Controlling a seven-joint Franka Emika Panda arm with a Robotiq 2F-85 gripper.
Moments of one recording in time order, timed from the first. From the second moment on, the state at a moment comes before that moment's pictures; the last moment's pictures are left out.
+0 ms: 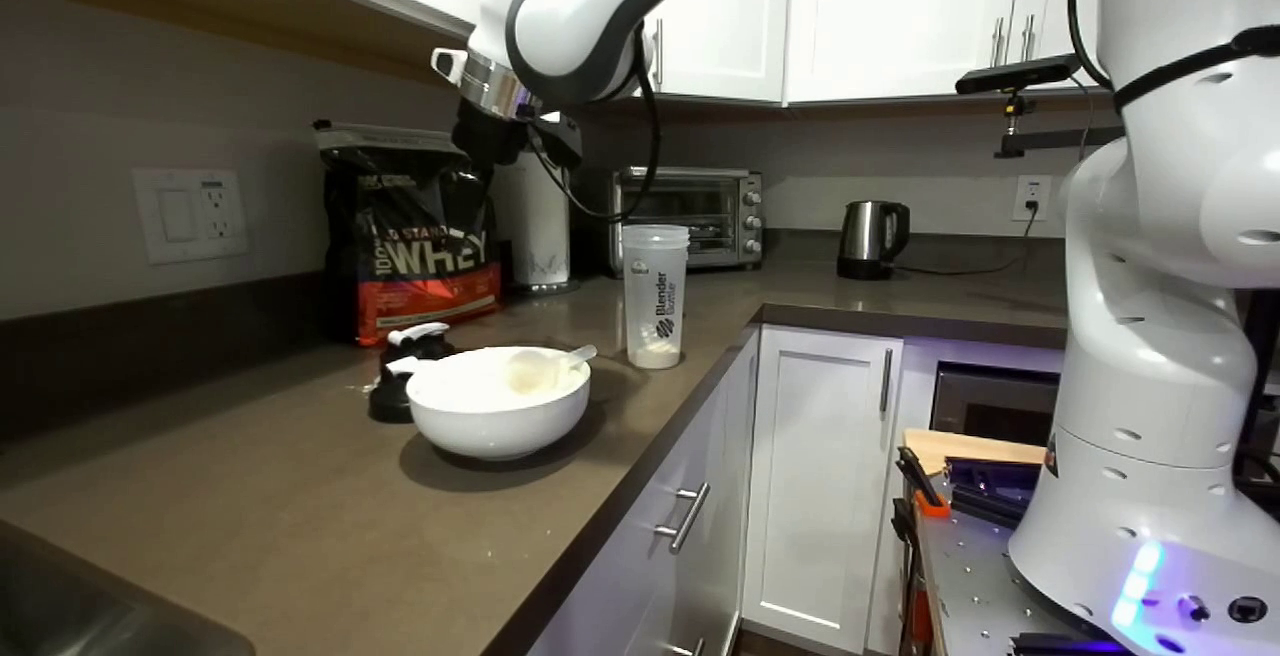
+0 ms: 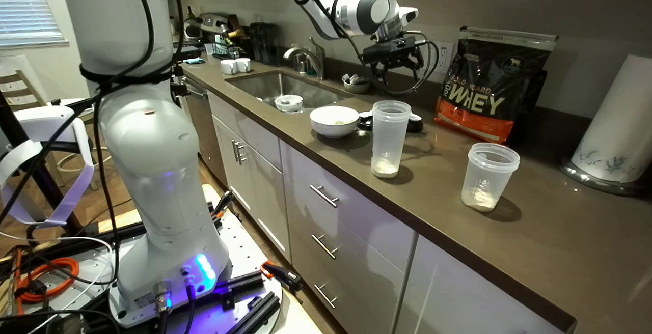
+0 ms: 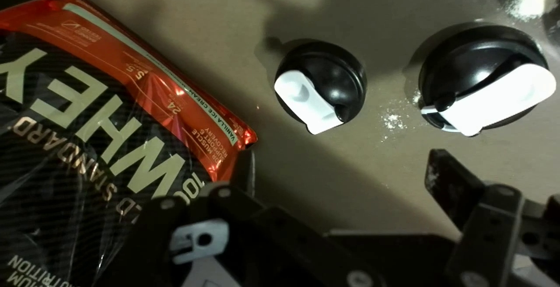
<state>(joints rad) 0.04 0.14 -0.03 -2.05 -0.17 2.67 -0.40</state>
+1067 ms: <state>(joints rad) 0.04 0.24 -0.01 -2.01 -0.23 2.75 -0.44</state>
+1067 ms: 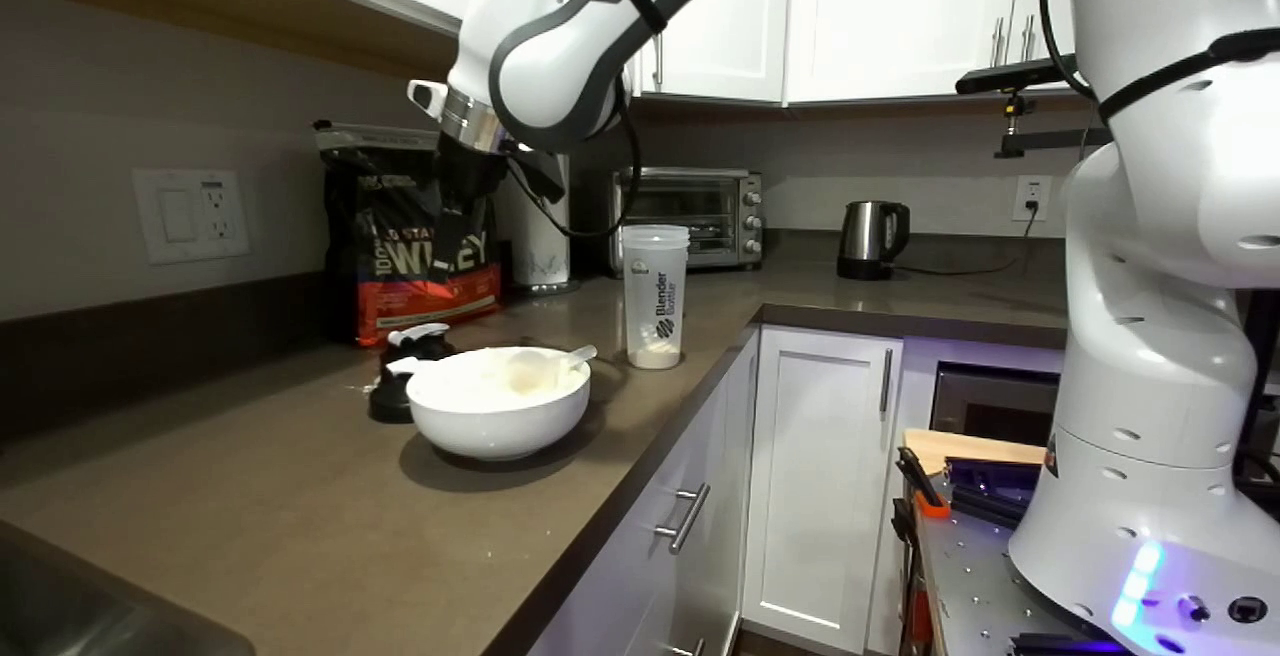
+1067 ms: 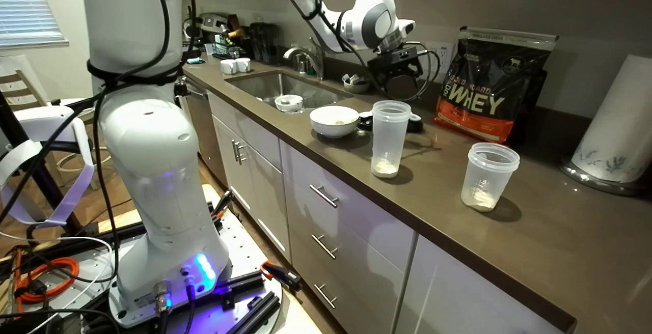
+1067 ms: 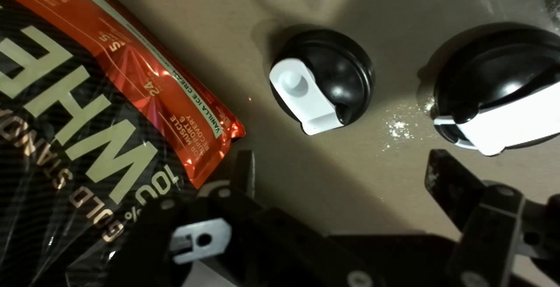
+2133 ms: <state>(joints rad) -0.02 0.37 0.06 -1.90 -0.23 2.72 -0.71</state>
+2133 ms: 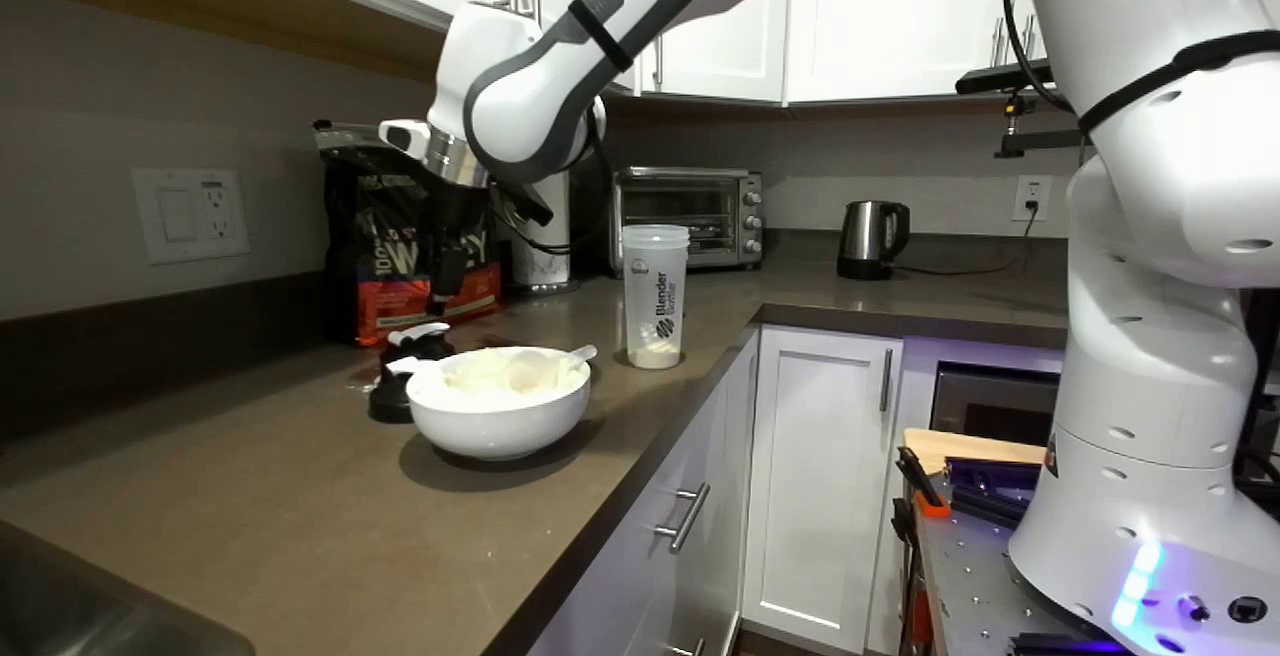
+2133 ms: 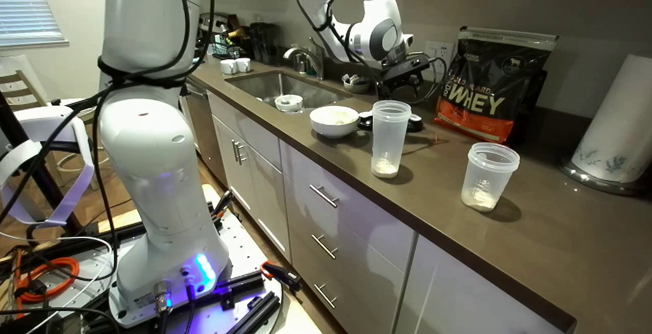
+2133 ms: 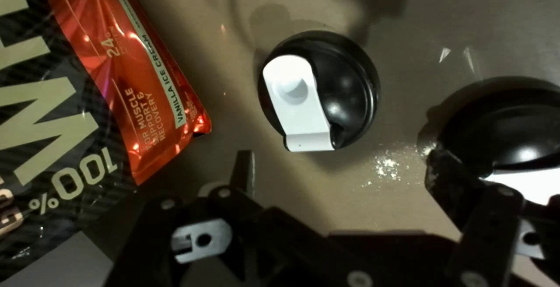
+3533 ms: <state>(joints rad) -0.04 0.48 0.05 -1.76 -0.23 2.62 -0.83</state>
